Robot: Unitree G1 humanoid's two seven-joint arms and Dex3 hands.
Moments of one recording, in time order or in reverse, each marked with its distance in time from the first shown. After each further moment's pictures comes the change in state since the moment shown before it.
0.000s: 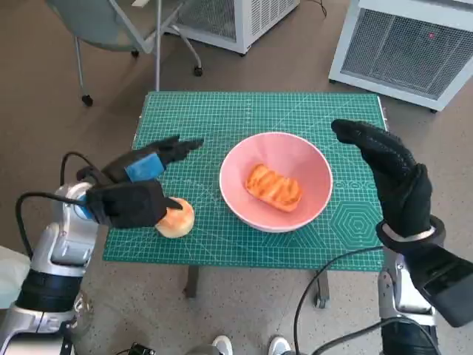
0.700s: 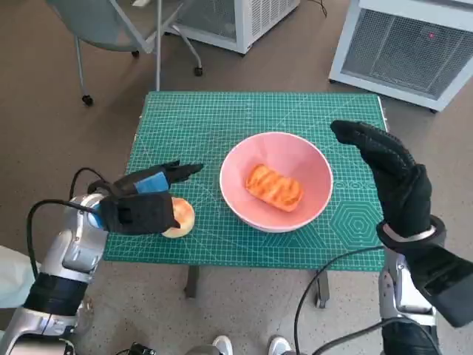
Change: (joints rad) left arm 0.034 0.001 -0.070 0.072 0.045 0.025 -0.009; right arm 0.000 -0.003 -0.001 0.000 0.001 0.001 0.008
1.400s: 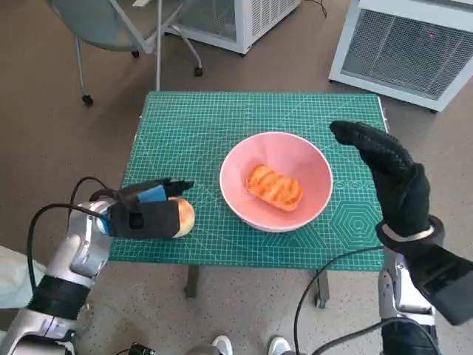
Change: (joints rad) left arm -0.006 0.001 -0.095 0.085 0.122 0.077 -0.011; right arm -0.001 0.002 0.004 0.015 -0.001 -0.001 0.000
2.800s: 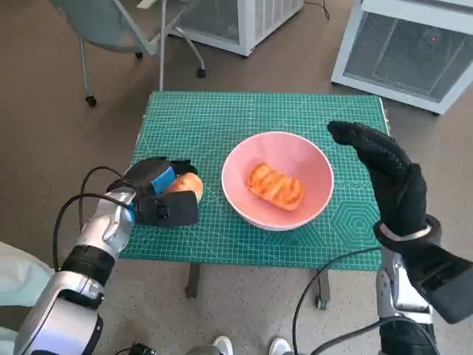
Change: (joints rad) left arm -0.224 -0.109 -0.118 0.511 0.087 -0.212 0.441; right arm -0.005 0.004 0.004 0.011 -0.001 -0.012 0.000
